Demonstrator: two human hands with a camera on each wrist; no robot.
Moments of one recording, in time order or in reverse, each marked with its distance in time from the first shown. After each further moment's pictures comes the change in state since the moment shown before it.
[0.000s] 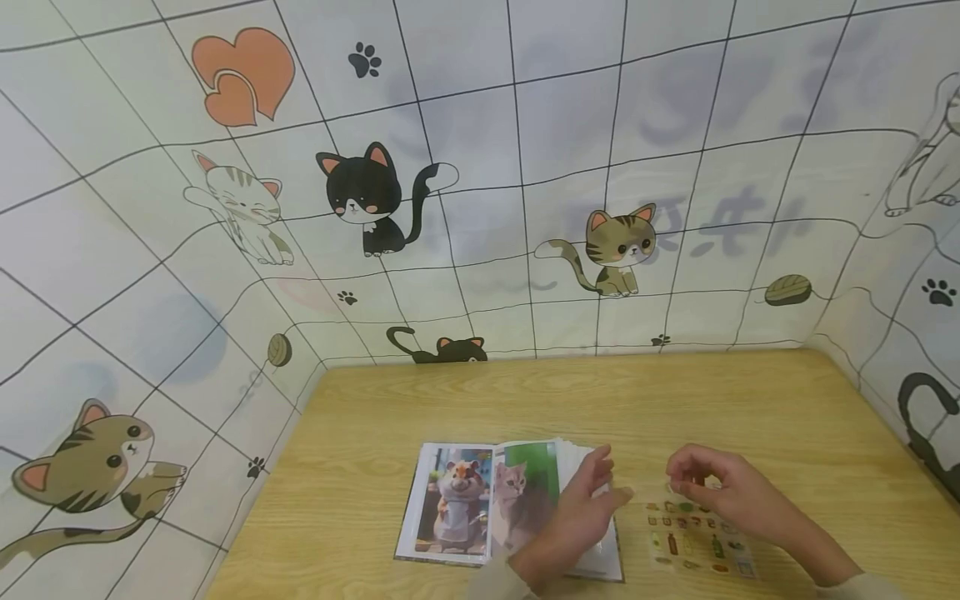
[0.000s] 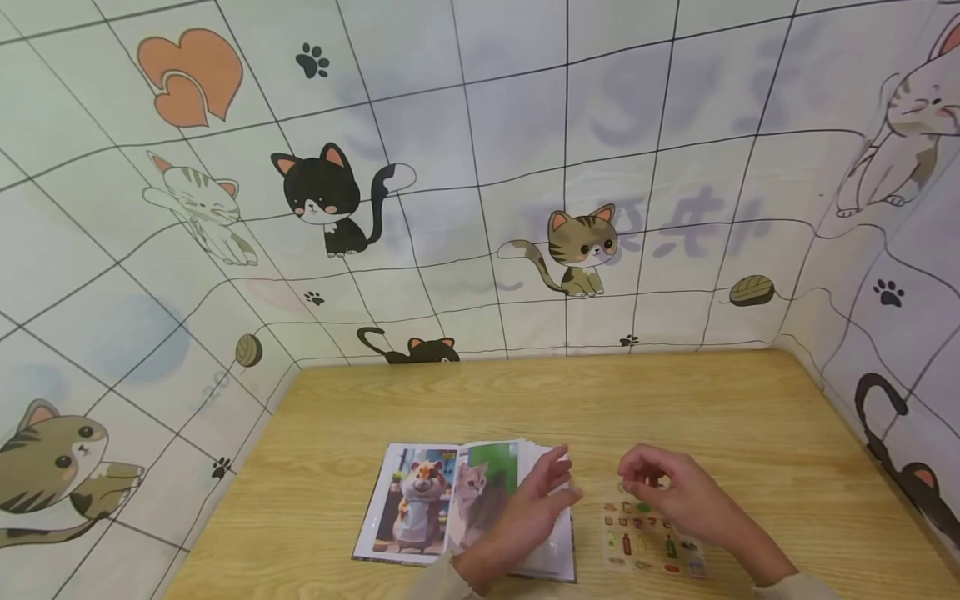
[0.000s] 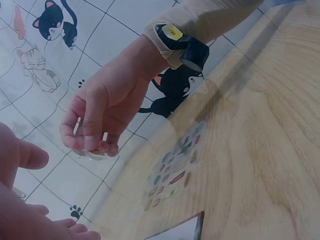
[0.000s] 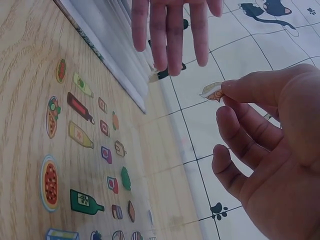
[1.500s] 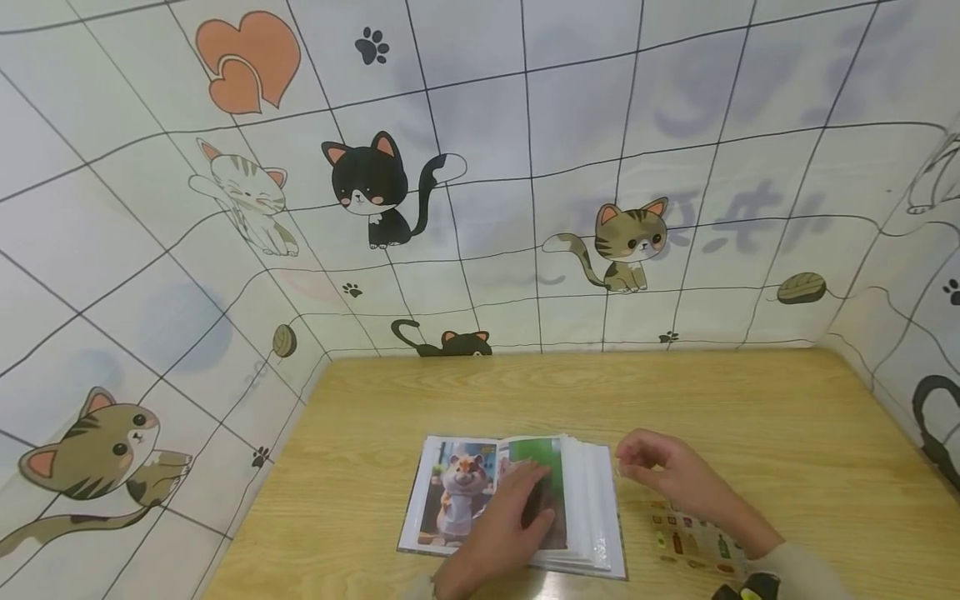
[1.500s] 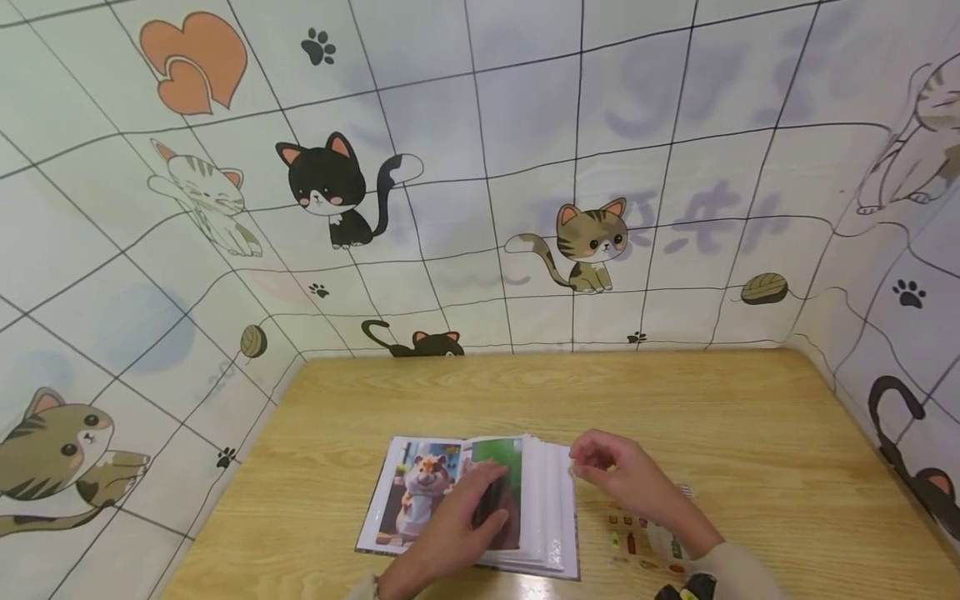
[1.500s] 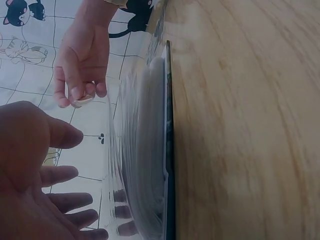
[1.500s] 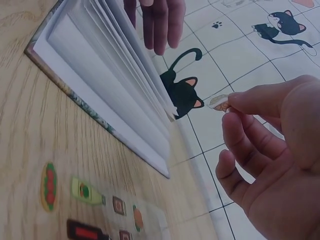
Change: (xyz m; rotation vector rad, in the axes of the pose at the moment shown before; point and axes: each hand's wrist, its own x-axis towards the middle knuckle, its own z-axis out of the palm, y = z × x) left_hand -0.036 -0.033 -0.104 0.789 -0.025 0.414; right_hand 0.046 -0.008 0.043 0.103 -0.036 0.046
